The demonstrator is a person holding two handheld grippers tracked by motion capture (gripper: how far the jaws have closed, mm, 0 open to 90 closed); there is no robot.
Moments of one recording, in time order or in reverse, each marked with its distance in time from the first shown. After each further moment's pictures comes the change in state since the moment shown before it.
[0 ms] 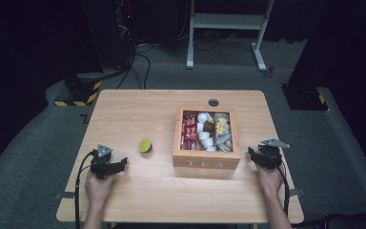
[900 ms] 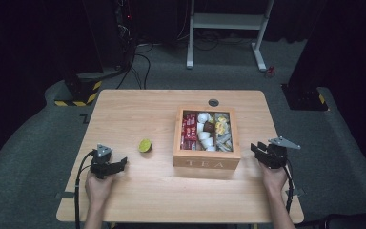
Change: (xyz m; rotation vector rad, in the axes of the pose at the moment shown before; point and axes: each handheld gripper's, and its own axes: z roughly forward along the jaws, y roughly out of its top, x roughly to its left) left arm 0.001 0.000 0.000 -0.002 -0.005 -0.005; right arm -0.005 0.009 -0.024 -0.096 0.111 0.049
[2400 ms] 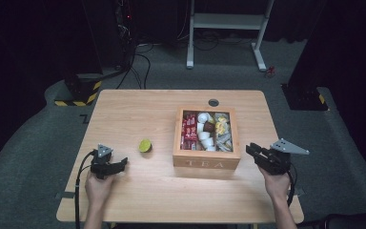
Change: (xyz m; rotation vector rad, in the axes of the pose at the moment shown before) left arm -0.001 0.000 0.000 0.002 -0.003 0.013; right arm 0.038 0.021 -0.059 -0.117 0.229 -0.117
